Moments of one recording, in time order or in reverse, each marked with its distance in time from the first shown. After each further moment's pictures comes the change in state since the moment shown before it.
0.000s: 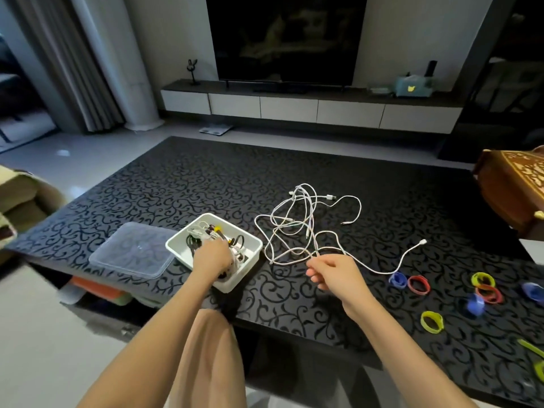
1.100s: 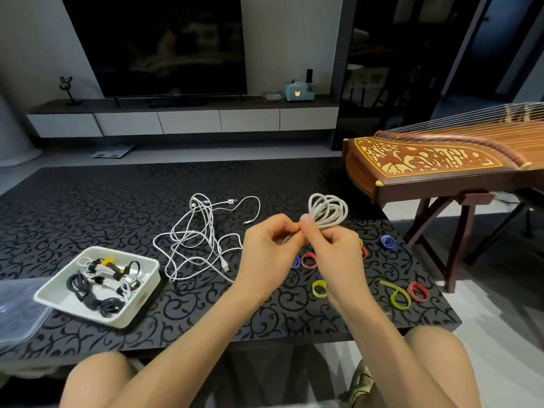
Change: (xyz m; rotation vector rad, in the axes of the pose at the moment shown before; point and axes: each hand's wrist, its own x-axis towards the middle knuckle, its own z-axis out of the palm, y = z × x) left_hand -0.194 0.236 -0.011 -1.097 -0.034 0.837; right_hand -0.102 -0.036 -0.133 0.234 0.472 -0.489
